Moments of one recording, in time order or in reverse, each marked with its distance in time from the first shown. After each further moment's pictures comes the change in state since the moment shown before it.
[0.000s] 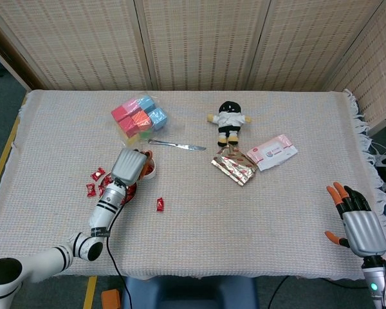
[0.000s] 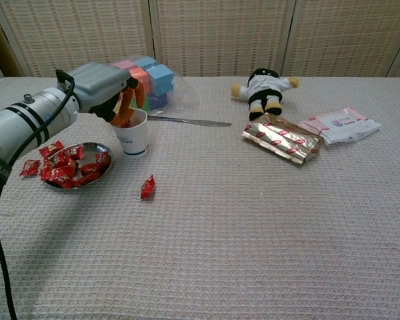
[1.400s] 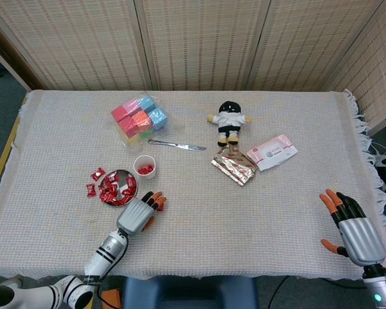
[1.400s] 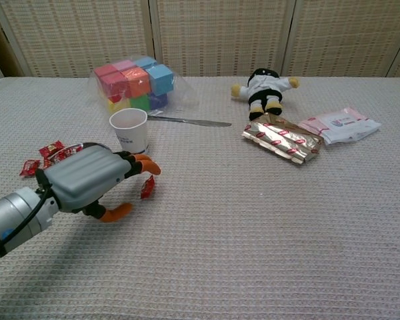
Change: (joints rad) left arm 0.240 -0.060 0.229 -0.131 0.244 0.119 0.027; right arm -0.018 0.034 -0.052 0.003 -0.121 0.043 0.074
